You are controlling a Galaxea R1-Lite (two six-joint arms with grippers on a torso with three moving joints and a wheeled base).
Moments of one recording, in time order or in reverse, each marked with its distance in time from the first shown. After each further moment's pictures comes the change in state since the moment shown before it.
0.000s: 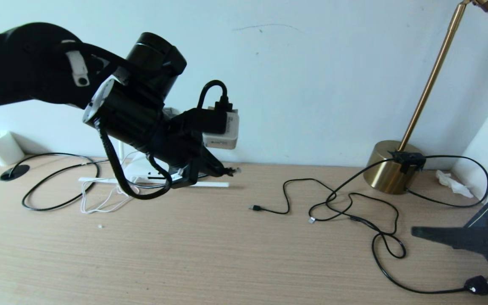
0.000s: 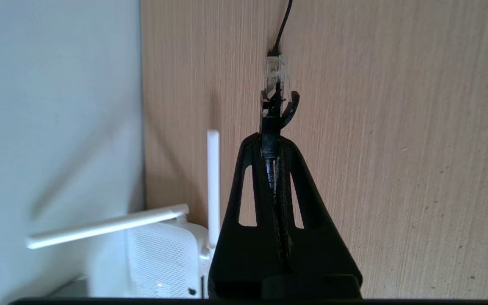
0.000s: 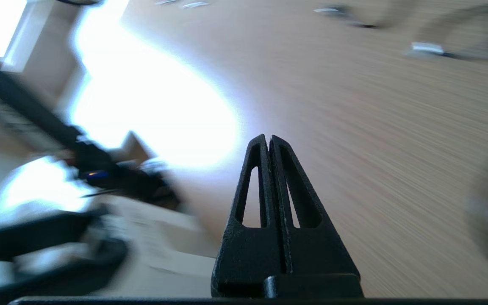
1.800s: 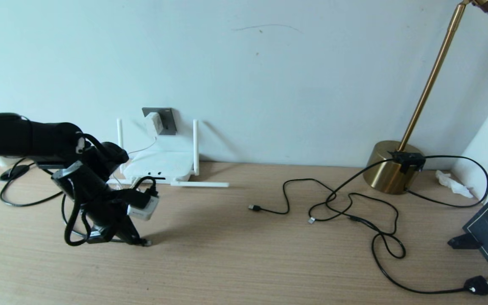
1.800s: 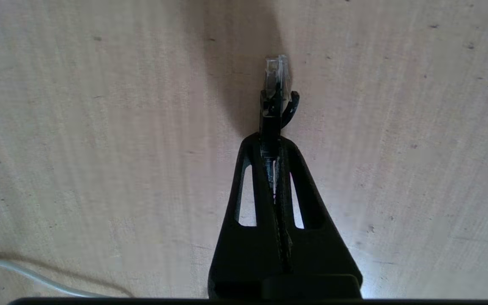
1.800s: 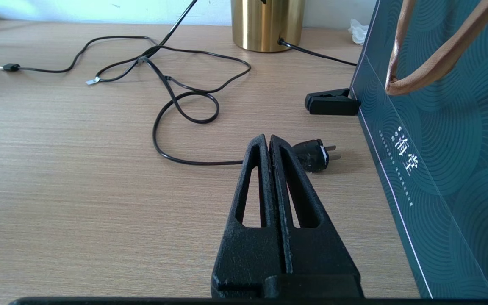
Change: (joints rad) left arm 0.517 0.187 0.330 0.152 0.011 0.441; right arm -0.196 -1.139 0.693 0.019 -0.828 -0.363
